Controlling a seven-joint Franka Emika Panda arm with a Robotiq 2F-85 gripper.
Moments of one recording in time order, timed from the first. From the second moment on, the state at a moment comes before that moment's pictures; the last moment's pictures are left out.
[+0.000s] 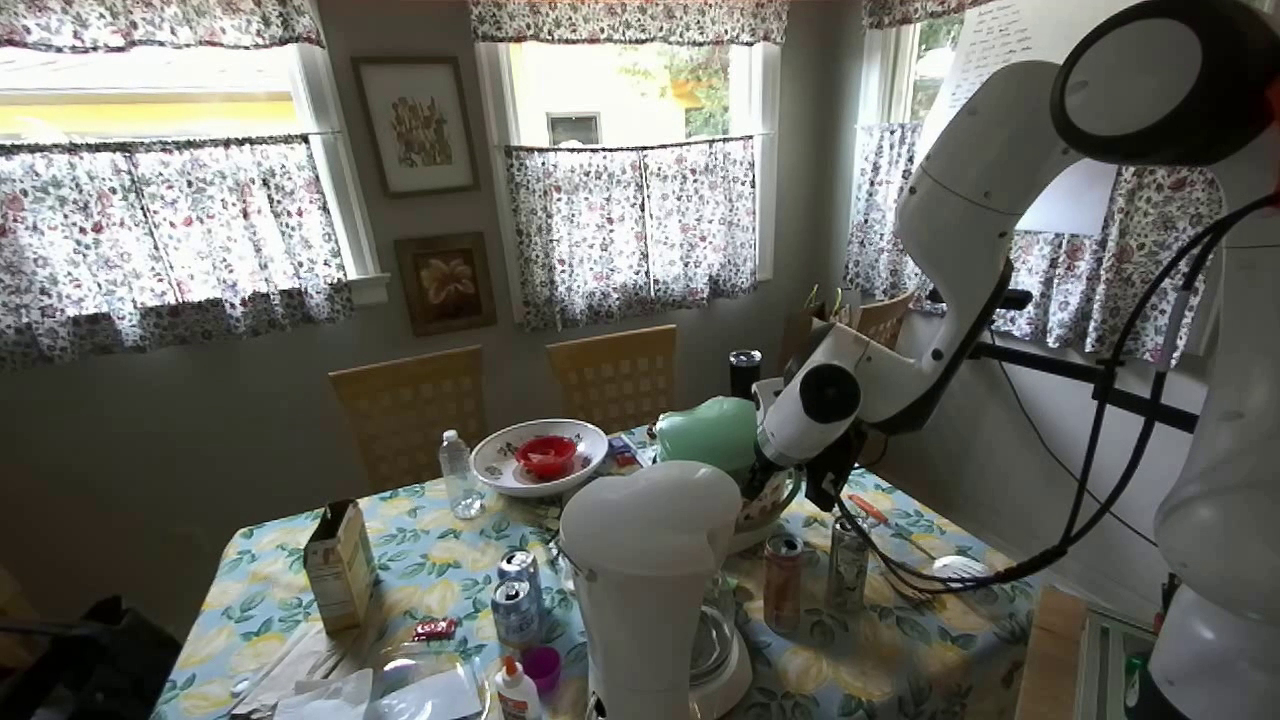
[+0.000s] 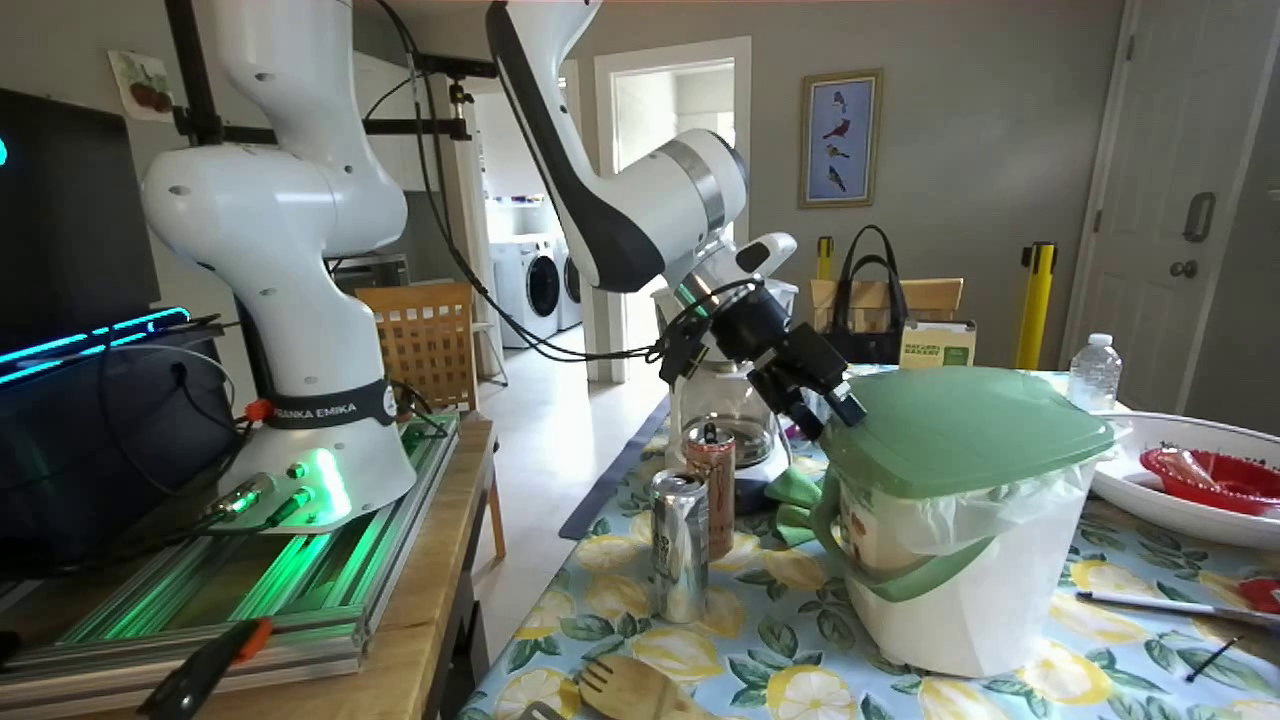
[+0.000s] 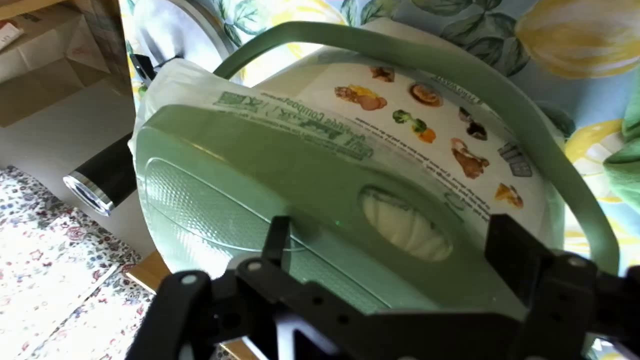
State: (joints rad) arm -0.51 0.22 0.24 -2.40 -2.09 2.73 1.58
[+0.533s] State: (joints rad) arm -0.51 0.23 0.25 -2.40 -2.14 2.69 1.67
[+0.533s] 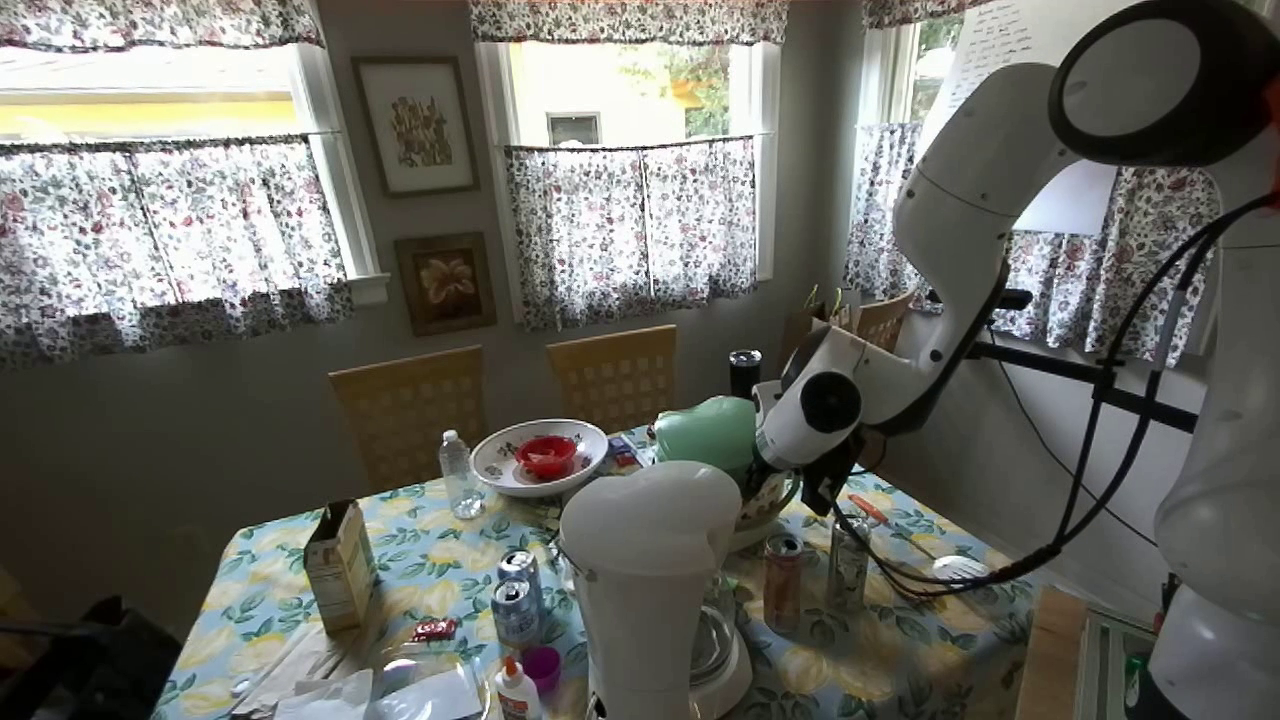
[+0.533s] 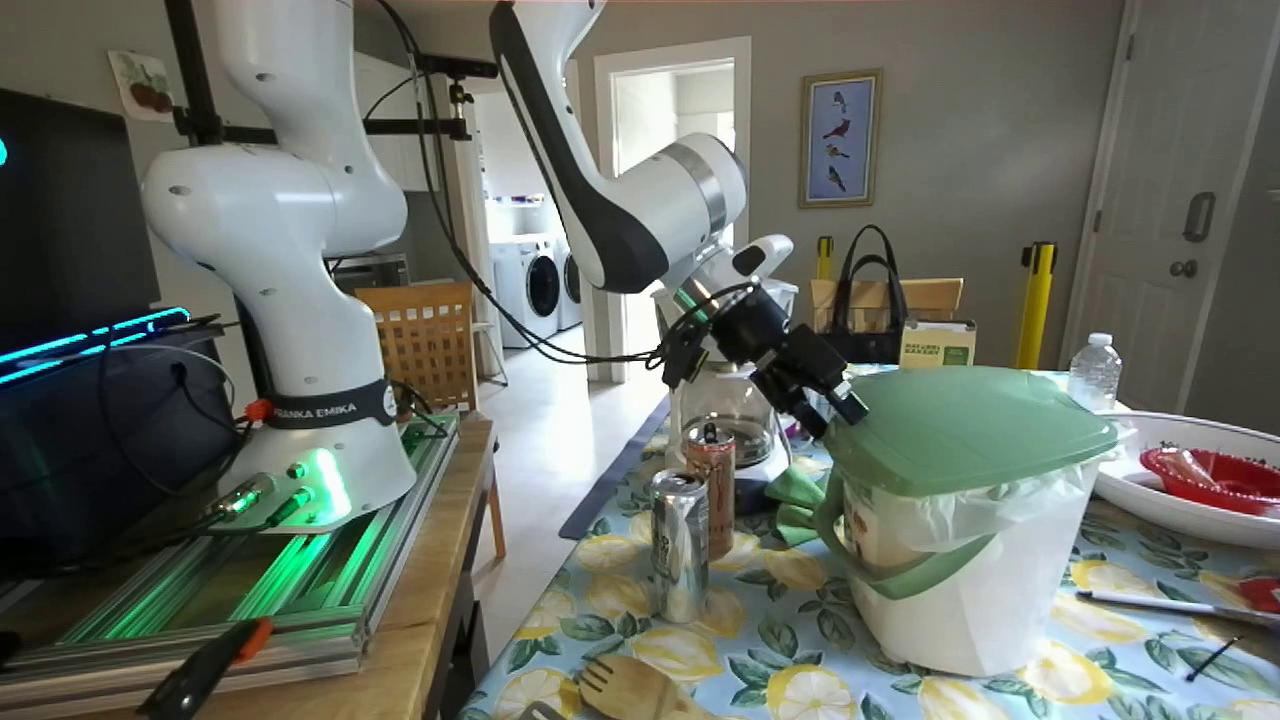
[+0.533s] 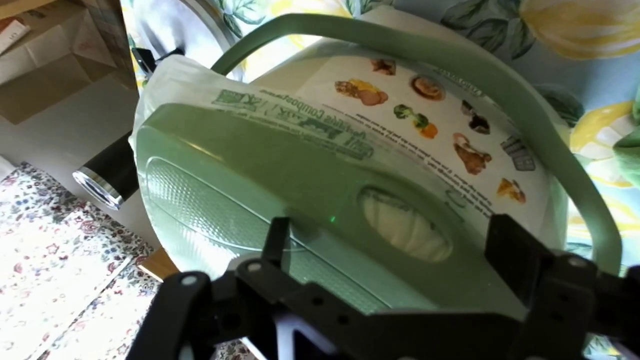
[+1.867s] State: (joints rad) arm -0.51 0.14 0.28 -2.38 -2.14 2.72 1.73
